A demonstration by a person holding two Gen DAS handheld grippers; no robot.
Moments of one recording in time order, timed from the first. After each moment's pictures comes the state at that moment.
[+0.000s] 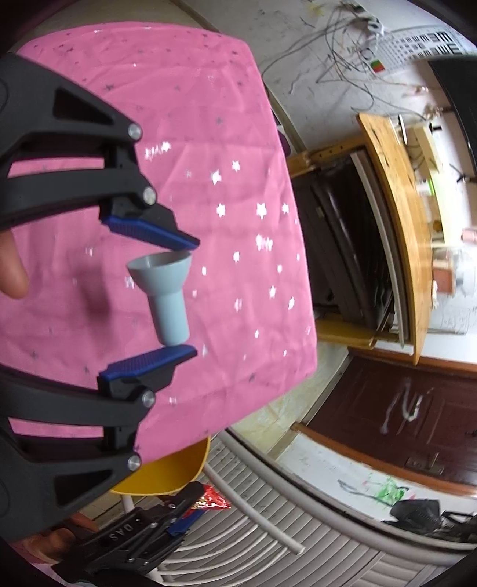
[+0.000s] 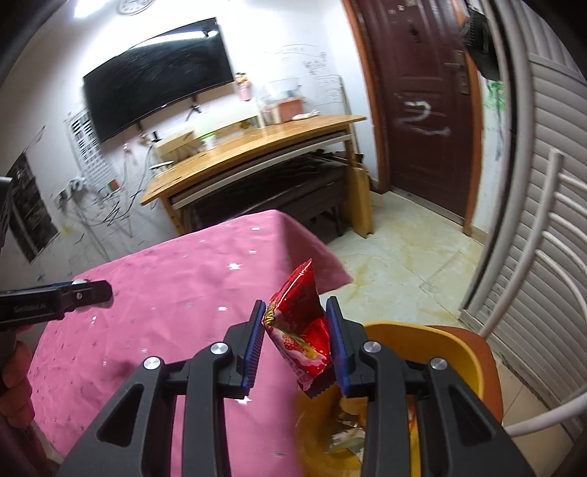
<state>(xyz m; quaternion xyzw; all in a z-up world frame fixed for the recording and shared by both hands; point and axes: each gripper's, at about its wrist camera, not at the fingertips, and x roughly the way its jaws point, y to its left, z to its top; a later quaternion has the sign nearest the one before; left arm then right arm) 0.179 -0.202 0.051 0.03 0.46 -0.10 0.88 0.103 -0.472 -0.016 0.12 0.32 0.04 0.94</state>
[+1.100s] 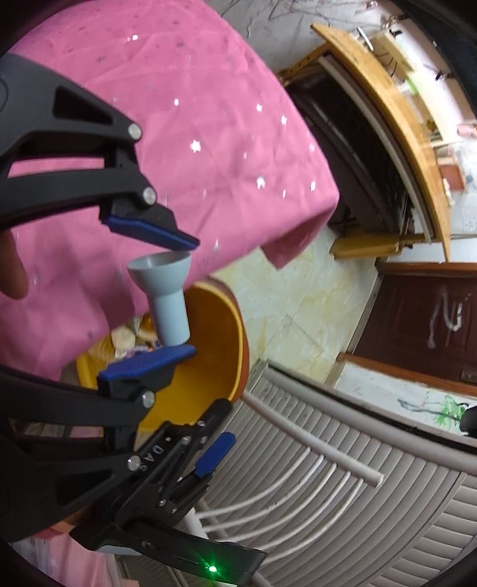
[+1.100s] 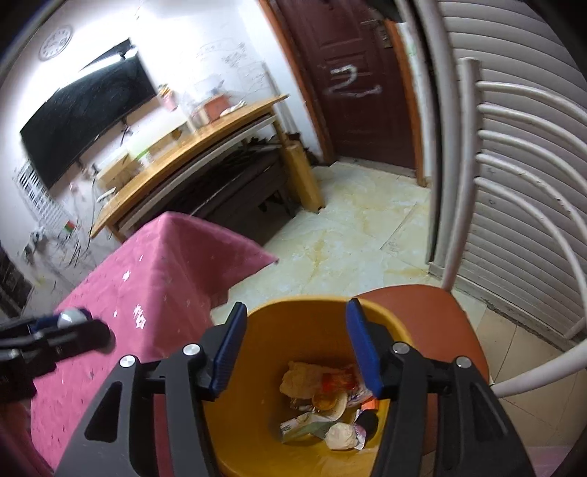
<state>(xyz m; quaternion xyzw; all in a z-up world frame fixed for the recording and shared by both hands) 0.159 -0.362 0.025 0.09 0.50 -0.23 0.83 0.086 -0.572 -0.065 0.22 0.35 -0.05 0.91</state>
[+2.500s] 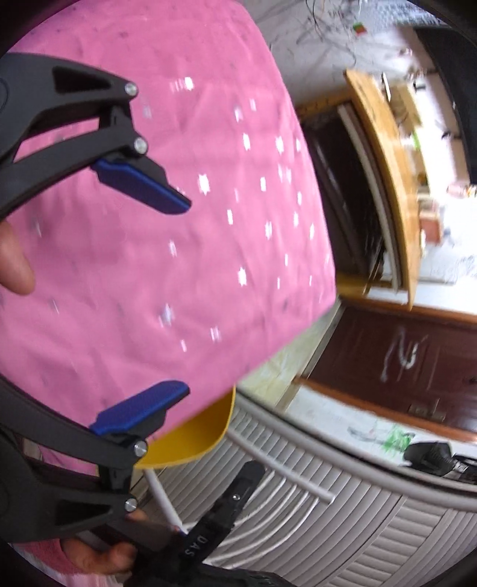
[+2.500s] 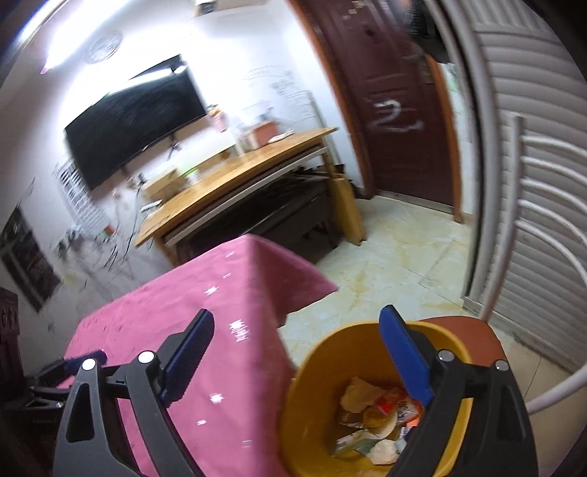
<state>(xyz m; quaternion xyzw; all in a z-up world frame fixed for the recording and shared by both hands) 0.127 -0.218 0.026 0.02 0.42 -0.18 0.89 0.080 -0.491 -0.019 0.19 0.29 0.03 0.94</state>
